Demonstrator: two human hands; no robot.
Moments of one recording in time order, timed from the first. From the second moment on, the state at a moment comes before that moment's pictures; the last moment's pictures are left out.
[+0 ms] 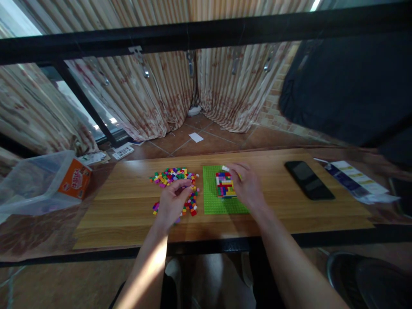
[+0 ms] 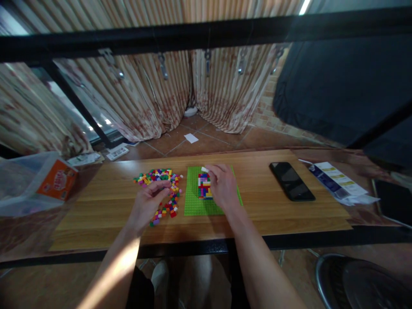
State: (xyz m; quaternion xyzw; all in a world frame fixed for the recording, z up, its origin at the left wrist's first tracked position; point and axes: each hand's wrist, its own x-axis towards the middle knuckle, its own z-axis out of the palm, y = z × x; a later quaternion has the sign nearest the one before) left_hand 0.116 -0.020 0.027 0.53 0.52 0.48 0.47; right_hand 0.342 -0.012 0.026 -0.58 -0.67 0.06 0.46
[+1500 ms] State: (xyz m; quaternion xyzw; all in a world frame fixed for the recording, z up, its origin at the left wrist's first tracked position) left_hand 0.107 -0.019 0.015 0.61 0.56 0.39 0.39; right_hand 0.360 0.014 -0.001 -0.69 -0.62 0.13 0.35
